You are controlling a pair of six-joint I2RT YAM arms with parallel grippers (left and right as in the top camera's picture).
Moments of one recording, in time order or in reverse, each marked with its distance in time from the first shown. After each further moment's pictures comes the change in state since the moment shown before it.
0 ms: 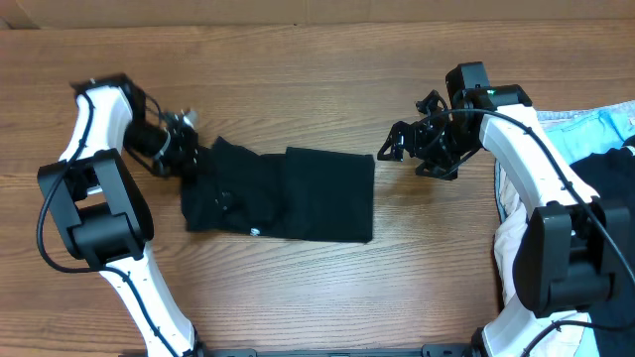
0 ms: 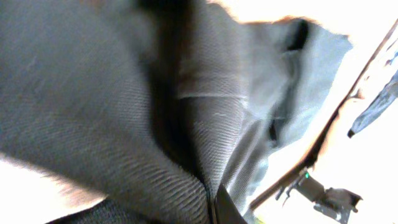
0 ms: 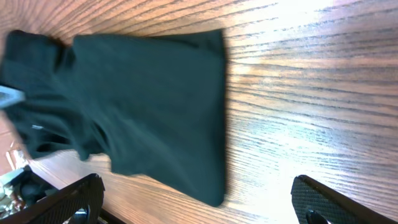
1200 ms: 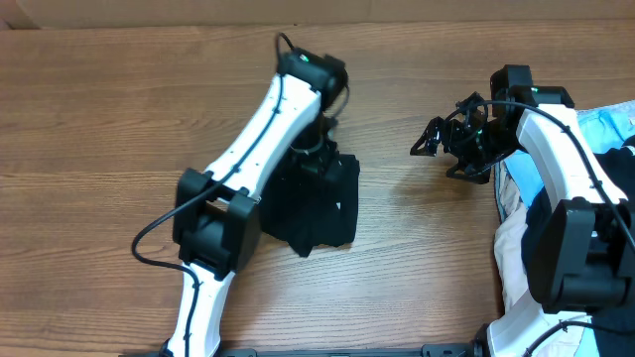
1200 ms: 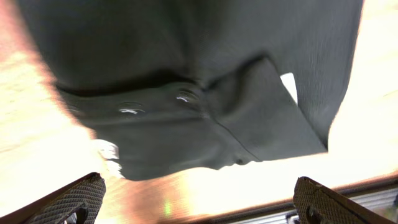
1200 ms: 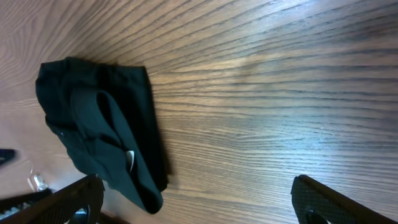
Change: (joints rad) left arm -0.727 -0.002 0.334 -0.214 -0.536 -0.360; right arm -0.170 0.000 0.000 -0.064 -0.005 -0.027
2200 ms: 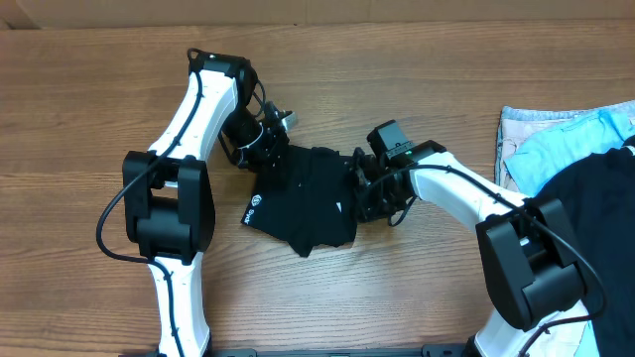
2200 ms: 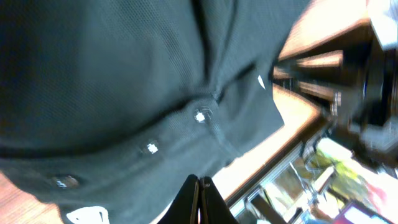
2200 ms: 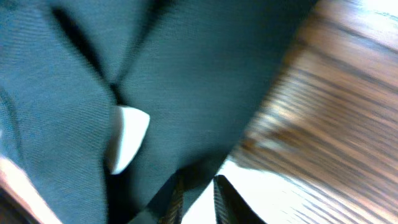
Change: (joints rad) left arm 0.303 -0.008 -0.273 0.134 0.502 0.383; right arm 0.482 0.000 -0.322 0.396 0.119 -0.109
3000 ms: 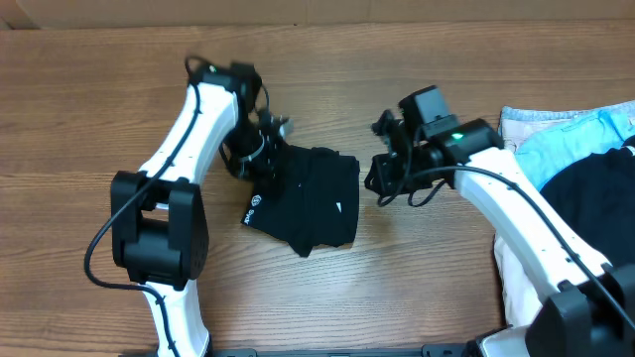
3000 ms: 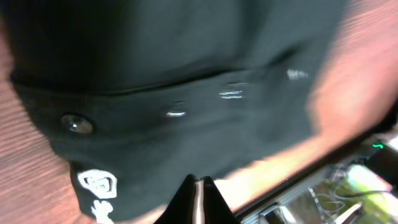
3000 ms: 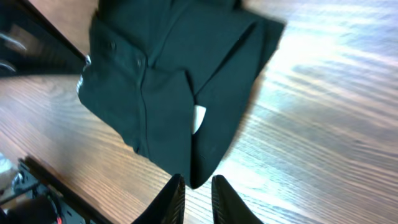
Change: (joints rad) left arm -0.033 -0.166 -0.241 0.183 -0.149 -0.193; right arm -0.074 -0.269 0.167 -0.237 0.010 0.083
